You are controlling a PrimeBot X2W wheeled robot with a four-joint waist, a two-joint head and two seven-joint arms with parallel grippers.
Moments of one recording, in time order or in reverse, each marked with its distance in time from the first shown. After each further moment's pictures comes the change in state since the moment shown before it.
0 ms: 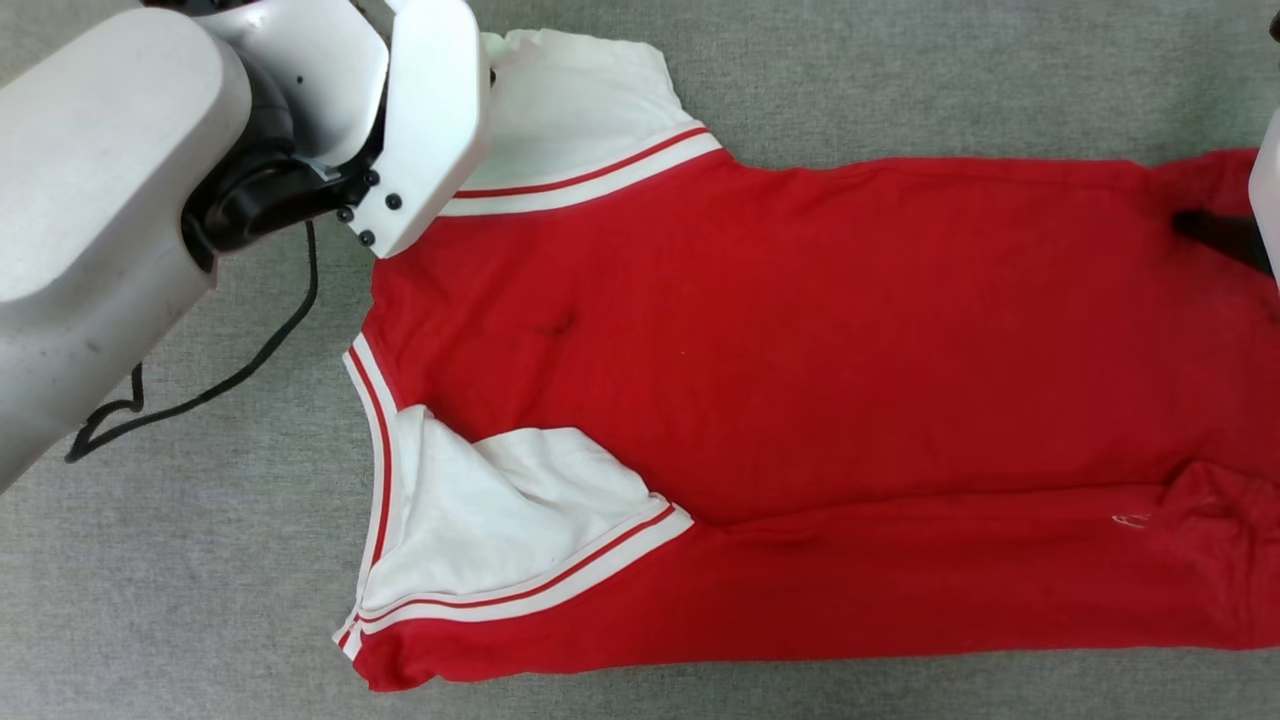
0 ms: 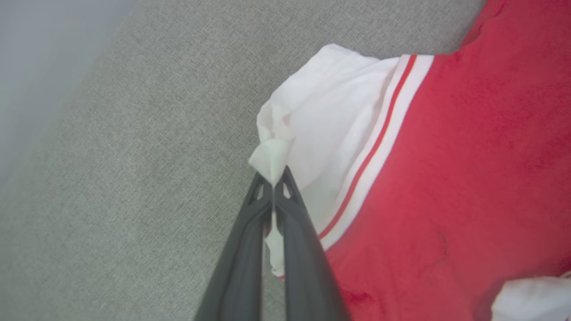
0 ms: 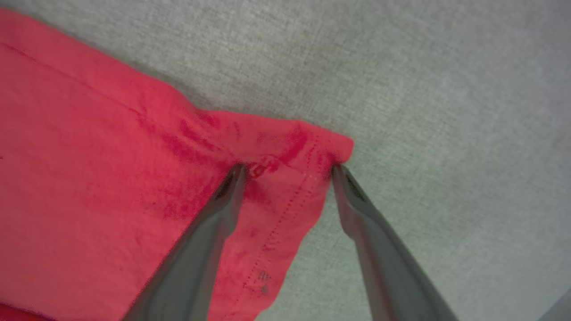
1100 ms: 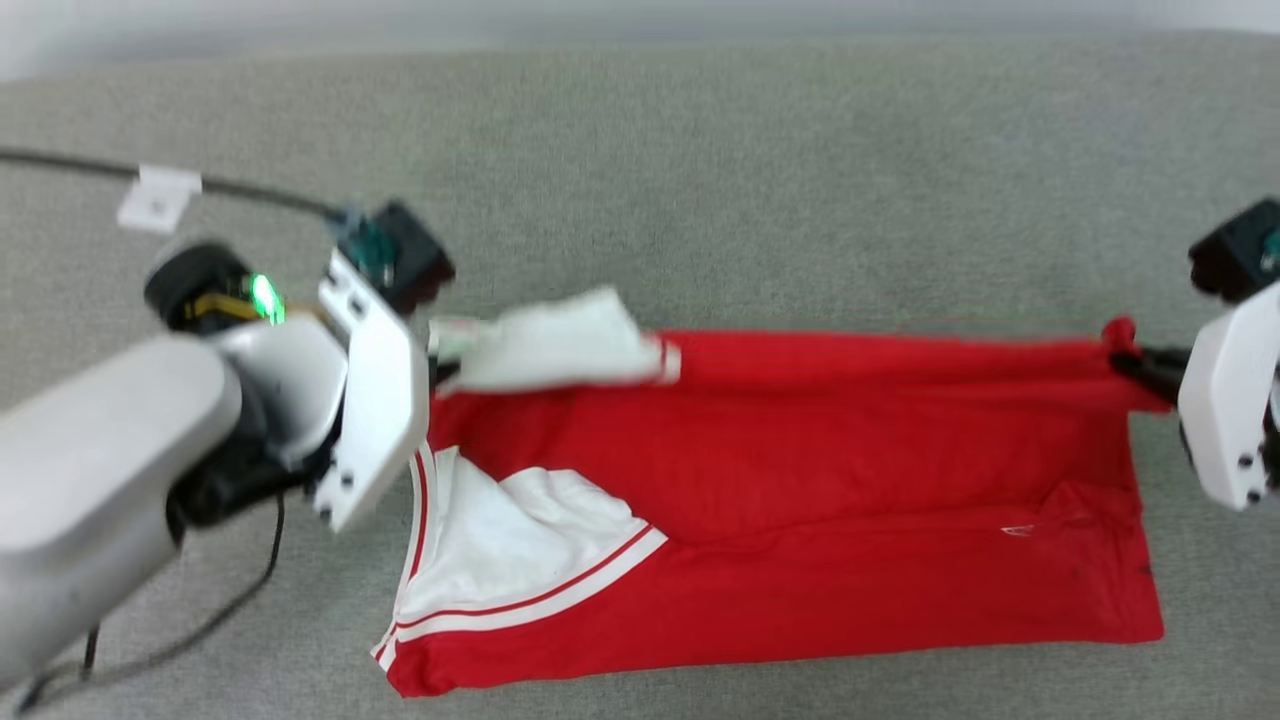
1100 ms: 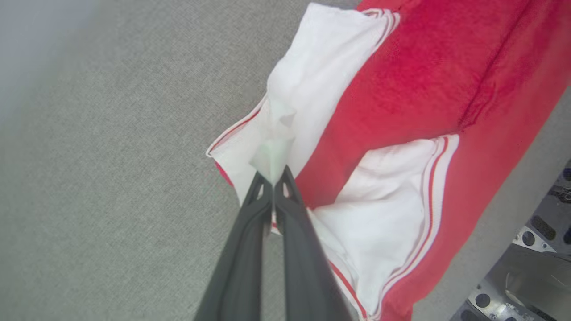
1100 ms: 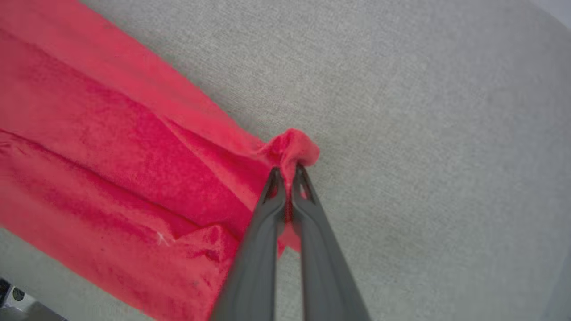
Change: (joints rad) left arm 0.317 0.190 -0.100 -0.170 -0.070 0.043 -0.181; right arm 0.224 -0.108 0.225 -0.030 0.128 0.000 -0.502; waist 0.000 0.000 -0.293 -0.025
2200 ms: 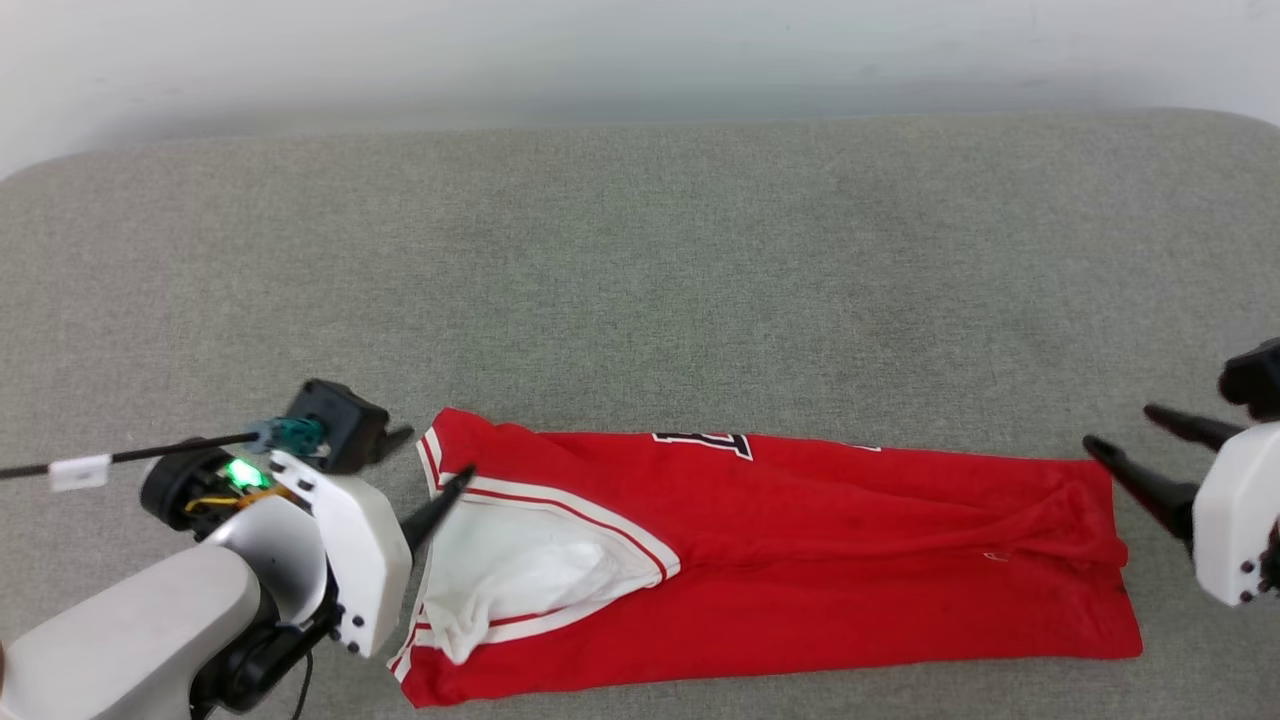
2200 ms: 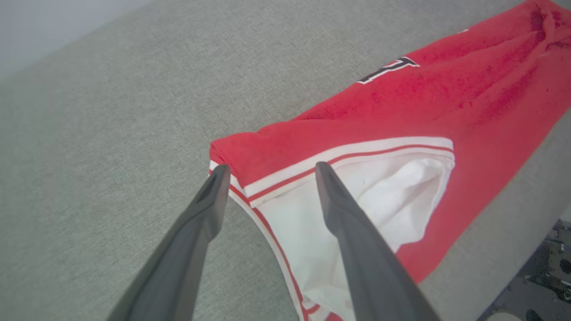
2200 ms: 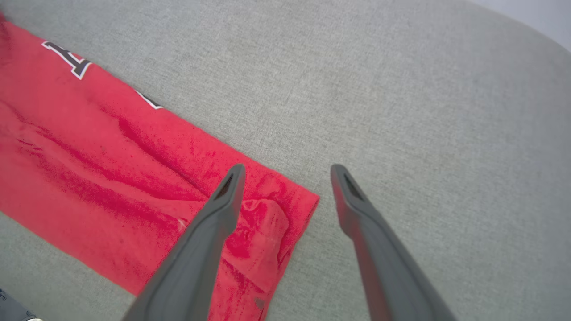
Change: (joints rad) left arm 0.422 0.024 0.121 -0.058 0.048 0.217 -0.384; right arm 0.244 0.007 -0.052 0.036 -0.006 0.000 -0.316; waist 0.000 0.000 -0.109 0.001
